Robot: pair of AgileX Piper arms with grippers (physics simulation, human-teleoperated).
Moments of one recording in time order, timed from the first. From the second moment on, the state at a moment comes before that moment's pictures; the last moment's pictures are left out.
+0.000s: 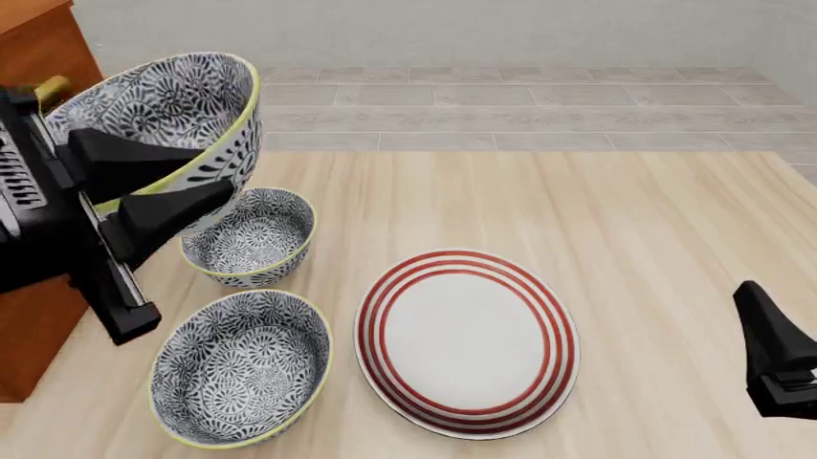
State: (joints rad) left arm -0.68 0.70 -0.66 0.30 0.62; right arm 0.03 0.10 0.00 -0.07 -0.07
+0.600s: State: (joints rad) left arm -0.84 0.95 -0.70 0.11 0.64; right arm 0.02 0.08 0.00 -0.06 -0.07
